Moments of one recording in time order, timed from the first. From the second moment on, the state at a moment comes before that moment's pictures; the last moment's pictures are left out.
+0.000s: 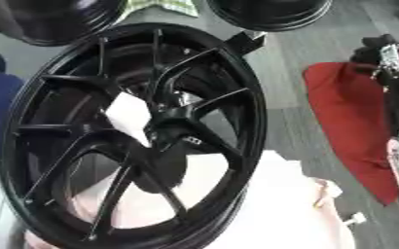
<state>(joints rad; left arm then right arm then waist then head) -1.16 0.91 -0.47 -1.95 -0.06 0.15 -0.90 -0.18 -0.52 -0.19 -1.77 -0.23 -0.05 -0.15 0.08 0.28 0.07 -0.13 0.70</state>
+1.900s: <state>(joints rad) -1.21 0.63 -0.68 -1.55 -0.06 0.16 -0.91 -0.22 -0.50 -0.18 -1.76 -0.24 -0.04 -0.14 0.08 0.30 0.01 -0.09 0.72</state>
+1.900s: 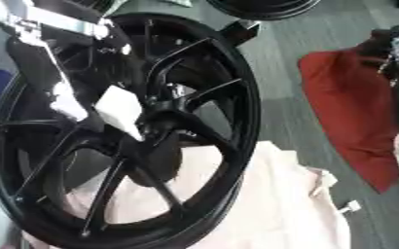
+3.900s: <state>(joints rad) -1.20 0.67 -0.70 -1.65 -0.19 0.00 -0.91 -0.22 -0.48 -0.18 -1.75 -0.24 -0.04 -0.14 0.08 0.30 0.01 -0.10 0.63</state>
